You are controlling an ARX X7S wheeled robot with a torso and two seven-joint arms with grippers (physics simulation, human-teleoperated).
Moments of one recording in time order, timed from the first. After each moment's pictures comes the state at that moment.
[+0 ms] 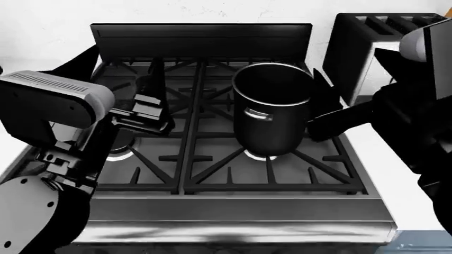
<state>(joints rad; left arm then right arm) -0.60 -0.50 0.12 0.73 -0.74 -0.70 -0.33 1.14 0.82 -0.23 -0.65 1.70 1.18 0.96</state>
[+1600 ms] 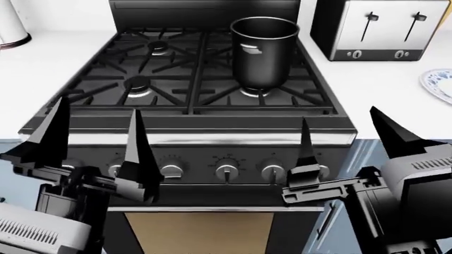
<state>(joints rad) -0.11 -0.34 0.14 0.48 -0.30 0.29 -0.07 0.97 1.09 -1.07 -1.02 1.06 0.31 1.26</state>
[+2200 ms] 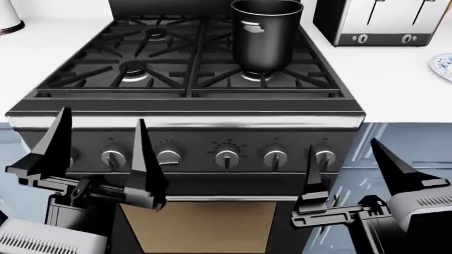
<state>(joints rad) -0.08 -0.29 0.15 0.41 -0.19 0.41 -0.09 0.83 1.18 -1.33 -0.91 0.77 -0.03 1.23</state>
